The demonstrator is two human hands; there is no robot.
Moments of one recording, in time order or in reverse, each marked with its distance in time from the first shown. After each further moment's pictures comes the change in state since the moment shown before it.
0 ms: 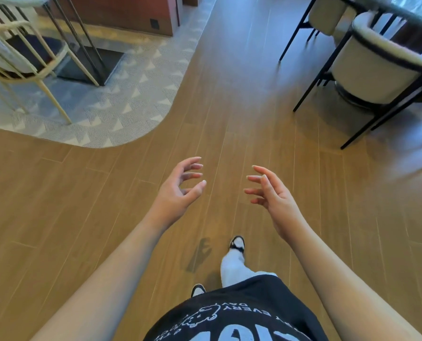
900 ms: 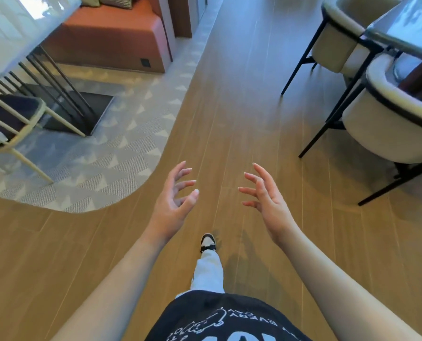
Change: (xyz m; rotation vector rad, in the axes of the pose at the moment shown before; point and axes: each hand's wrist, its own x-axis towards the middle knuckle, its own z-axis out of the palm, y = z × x) left_hand 0.458 0.051 0.043 -0.012 0.109 0.031; right_hand 0.447 -0.129 -0.098 0.067 -0.033 -0.085
